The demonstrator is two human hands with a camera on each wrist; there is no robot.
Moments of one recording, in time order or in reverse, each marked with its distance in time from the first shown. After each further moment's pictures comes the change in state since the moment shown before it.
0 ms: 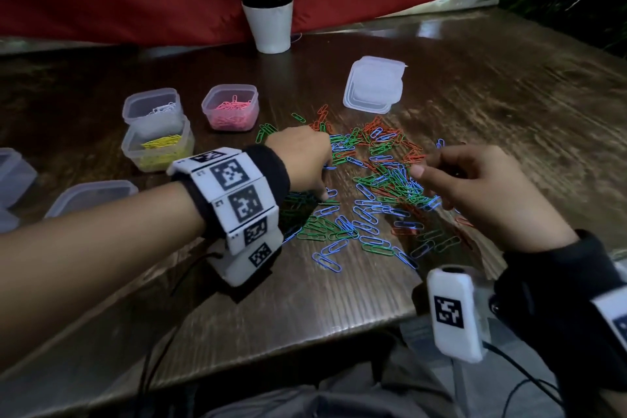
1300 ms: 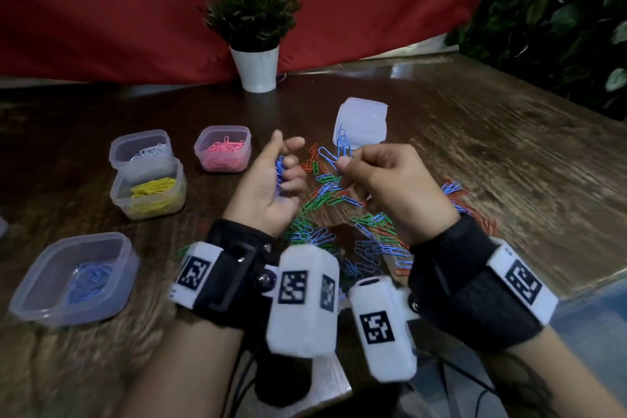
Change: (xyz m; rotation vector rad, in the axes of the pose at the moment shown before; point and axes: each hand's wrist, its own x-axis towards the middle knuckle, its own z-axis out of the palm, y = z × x) left_hand -0.007 -0.019 -0.001 -2.423 0.271 -0.284; right_hand 0.041 -0.065 0.055 0.309 0.035 -0.022
